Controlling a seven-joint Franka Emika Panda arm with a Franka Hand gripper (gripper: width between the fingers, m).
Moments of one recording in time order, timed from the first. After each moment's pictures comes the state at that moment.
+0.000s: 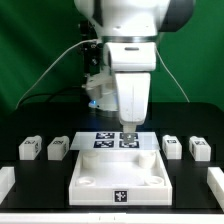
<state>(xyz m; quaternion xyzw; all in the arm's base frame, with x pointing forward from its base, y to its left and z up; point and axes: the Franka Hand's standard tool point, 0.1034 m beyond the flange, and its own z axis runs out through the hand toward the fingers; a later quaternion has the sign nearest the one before) 0.497 -0.008 0.087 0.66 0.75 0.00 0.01</state>
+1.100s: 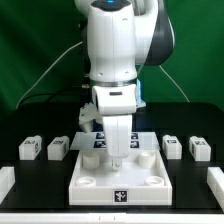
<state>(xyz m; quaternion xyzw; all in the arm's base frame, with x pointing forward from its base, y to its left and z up) 0.435 -0.014 0.010 0.69 0.72 -0.01 -0.02</state>
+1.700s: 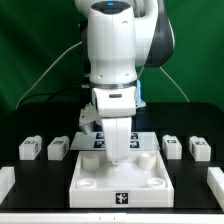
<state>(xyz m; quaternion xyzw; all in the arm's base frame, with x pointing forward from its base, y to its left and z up) 0.434 -0.016 0.009 0.69 0.72 -0.01 -0.02</state>
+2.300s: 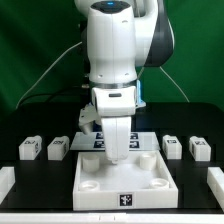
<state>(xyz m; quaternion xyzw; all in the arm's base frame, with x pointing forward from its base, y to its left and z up) 0.436 -0.016 0.010 0.69 0.72 -0.01 -0.02</state>
